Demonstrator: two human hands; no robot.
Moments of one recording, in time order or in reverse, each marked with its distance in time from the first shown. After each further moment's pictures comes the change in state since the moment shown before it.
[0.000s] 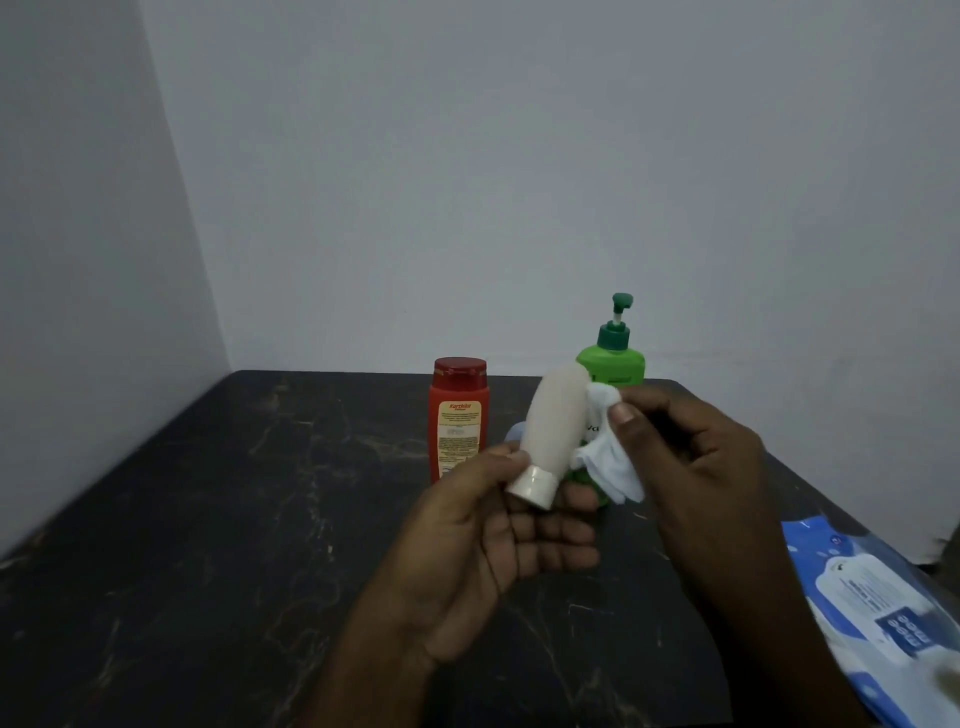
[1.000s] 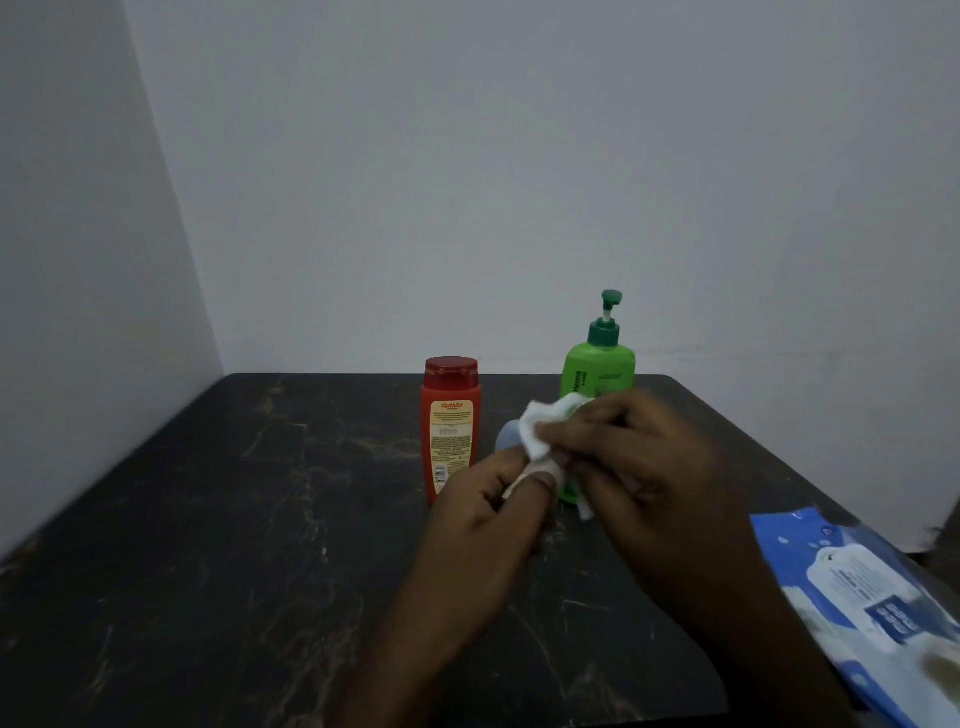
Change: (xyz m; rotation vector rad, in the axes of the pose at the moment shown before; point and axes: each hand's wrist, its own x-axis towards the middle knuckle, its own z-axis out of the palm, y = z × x) left_hand 0.004 -0.014 0.006 0.757 0.174 0.351; right_hand -0.005 -0.006 -0.001 -0.421 -0.204 -0.412
